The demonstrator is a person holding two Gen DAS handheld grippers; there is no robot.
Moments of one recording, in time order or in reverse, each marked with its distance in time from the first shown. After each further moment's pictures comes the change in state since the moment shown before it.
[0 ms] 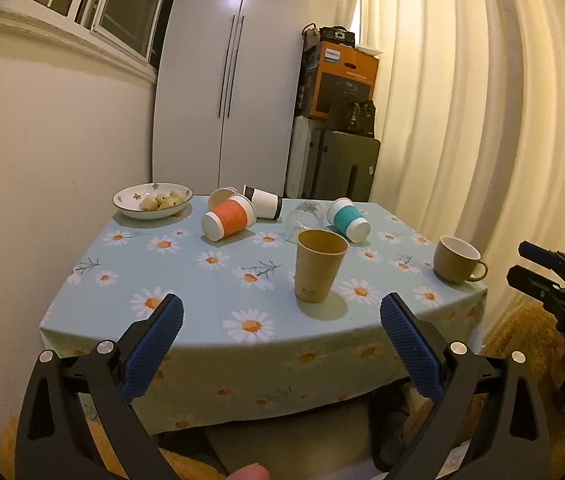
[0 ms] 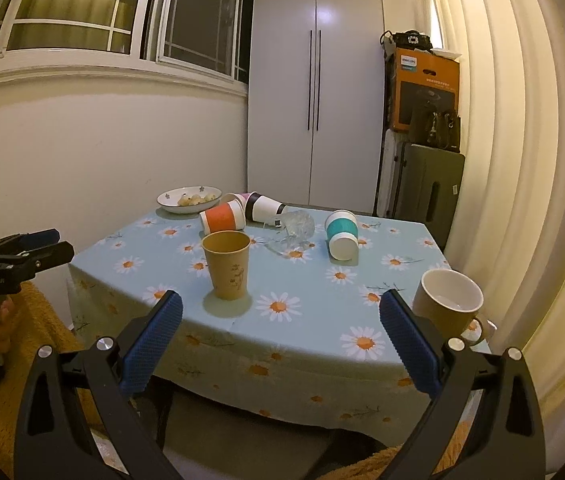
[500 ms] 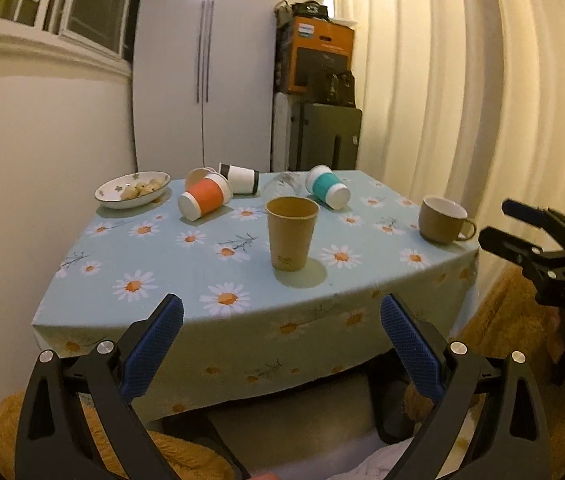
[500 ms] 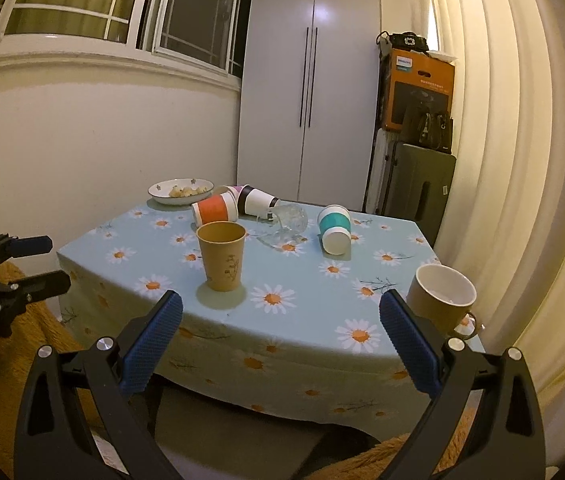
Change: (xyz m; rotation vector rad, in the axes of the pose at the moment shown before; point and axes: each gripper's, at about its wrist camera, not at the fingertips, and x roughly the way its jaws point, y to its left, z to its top) left arm 0.007 -0.031 -0.015 0.103 0.088 -0.021; right arm 0.005 0.012 -0.006 -0.017 0.016 -0.041
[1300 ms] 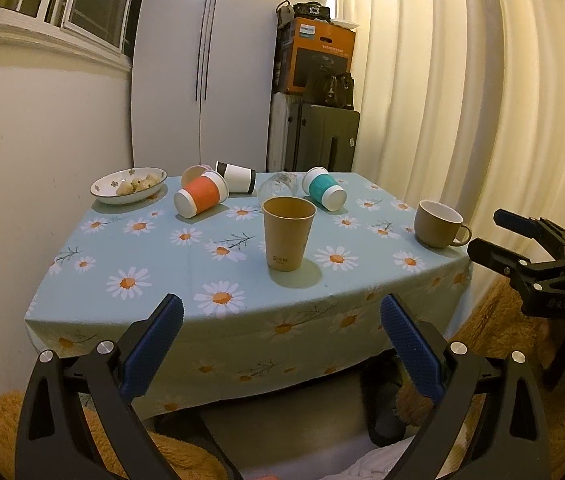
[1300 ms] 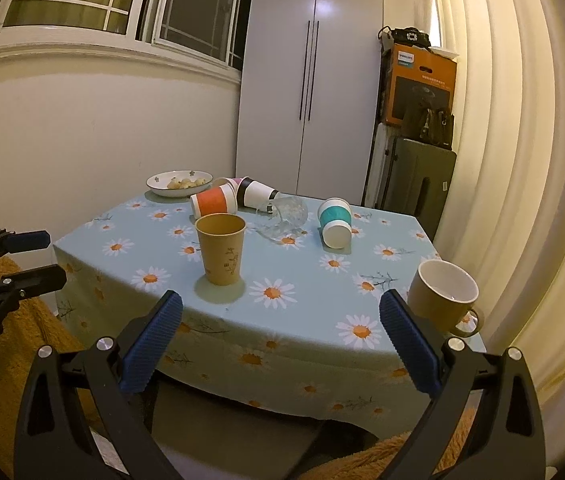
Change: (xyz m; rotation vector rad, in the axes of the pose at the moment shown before) left arm -0.002 0.007 -0.001 -0.038 -0.011 -0.024; right arm 0.010 0.003 -0.002 -0.003 0.030 -0.005
